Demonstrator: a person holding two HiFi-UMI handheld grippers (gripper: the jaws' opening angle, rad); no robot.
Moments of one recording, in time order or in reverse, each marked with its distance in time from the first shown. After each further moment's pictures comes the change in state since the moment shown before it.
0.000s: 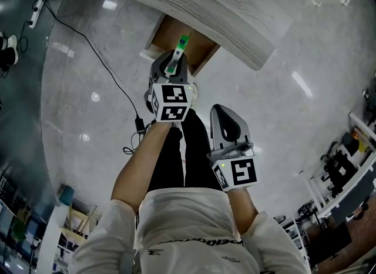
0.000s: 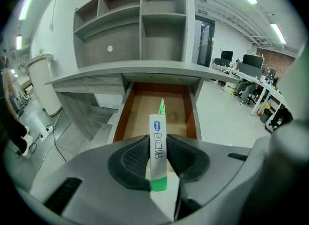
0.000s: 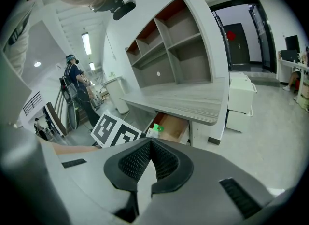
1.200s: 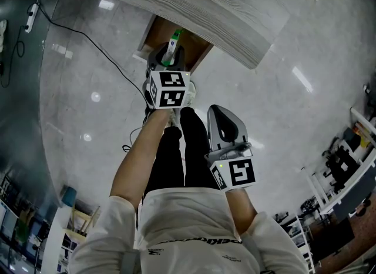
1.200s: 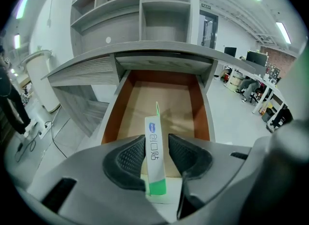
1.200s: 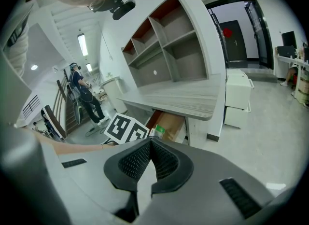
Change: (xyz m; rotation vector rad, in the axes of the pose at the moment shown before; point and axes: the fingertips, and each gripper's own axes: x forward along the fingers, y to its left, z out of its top) left arm 0.044 0.004 -0.010 -0.016 0.063 0.008; right arm 0.003 -0.012 -0.009 0.037 0.012 -0.011
